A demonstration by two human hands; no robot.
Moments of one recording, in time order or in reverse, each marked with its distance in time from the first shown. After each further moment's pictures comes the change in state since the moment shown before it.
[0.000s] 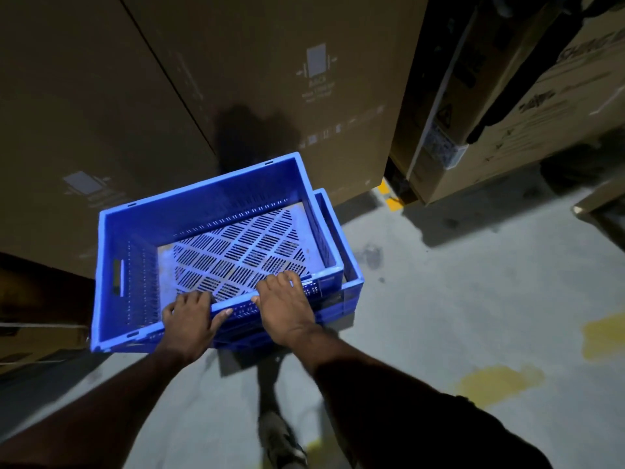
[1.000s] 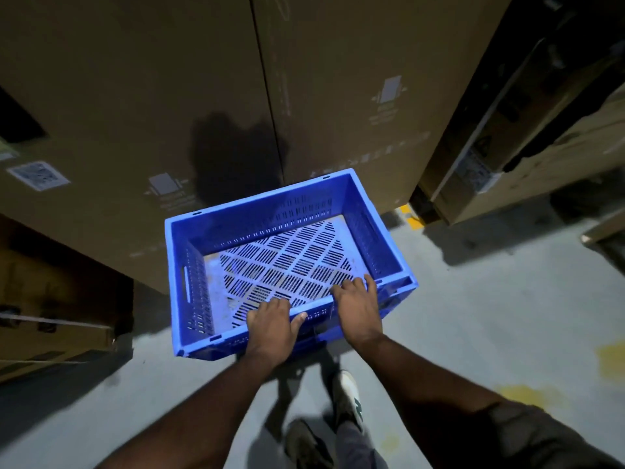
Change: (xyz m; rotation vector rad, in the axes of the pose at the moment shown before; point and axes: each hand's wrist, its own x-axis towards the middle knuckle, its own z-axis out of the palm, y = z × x) left_hand -0.014 -0.023 -0.019 -0.185 -0.061 0.053; right_hand 0.014 -0.061 -0.011 -0.271 -0.114 0.274
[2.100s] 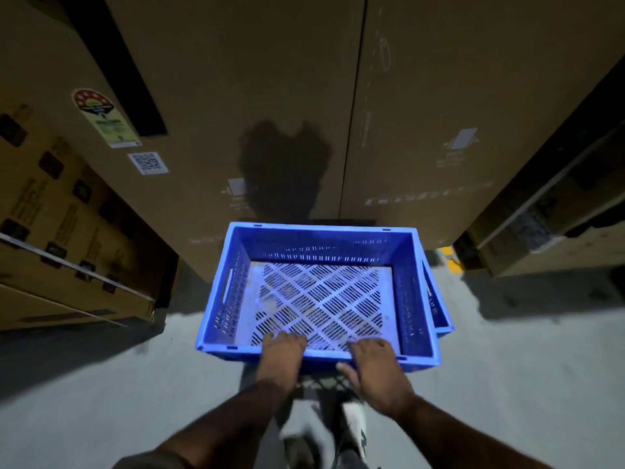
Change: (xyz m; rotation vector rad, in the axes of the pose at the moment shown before) left_hand -0.039 -0.050 -0.003 0.233 -0.148 0.018; right_hand -0.041 -0.016 0.016 0.054 -0.020 -0.364
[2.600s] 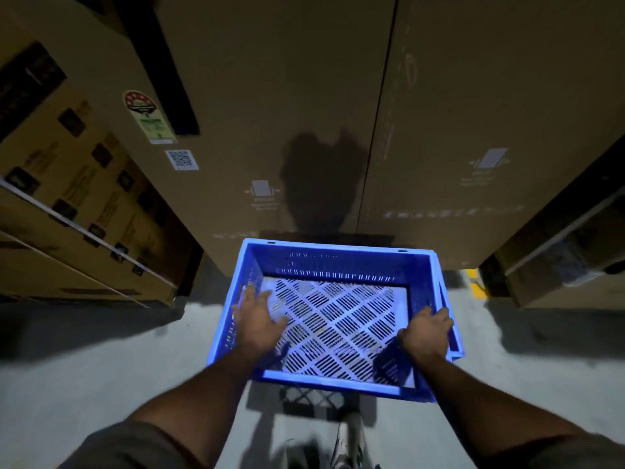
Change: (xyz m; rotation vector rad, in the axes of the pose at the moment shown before) left_hand 0.021 -0.048 -0.028 -0.605 0.283 -0.491; right_hand 0.063 0.076 -0.055 0.123 -0.091 0.754
